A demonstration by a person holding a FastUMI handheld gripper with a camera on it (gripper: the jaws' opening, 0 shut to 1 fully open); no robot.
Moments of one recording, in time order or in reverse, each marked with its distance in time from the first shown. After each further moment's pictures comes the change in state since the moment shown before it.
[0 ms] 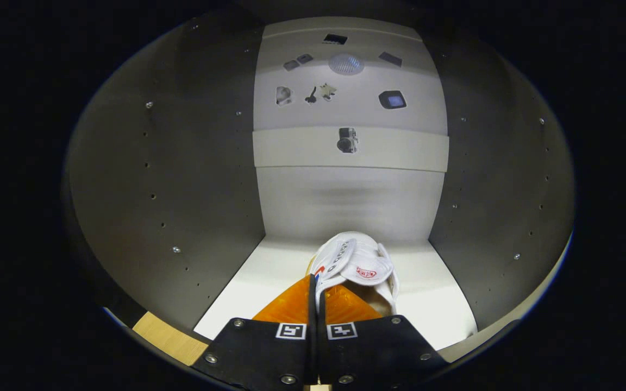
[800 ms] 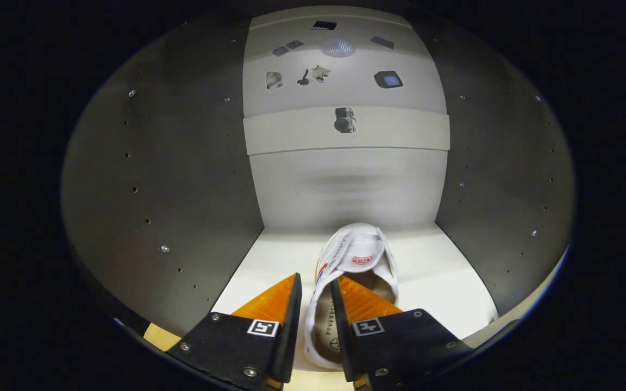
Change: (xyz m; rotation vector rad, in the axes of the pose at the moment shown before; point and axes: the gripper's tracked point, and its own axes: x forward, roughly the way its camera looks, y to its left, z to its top) arm -0.003 0.010 -0.019 0.070 0.037 -0.013
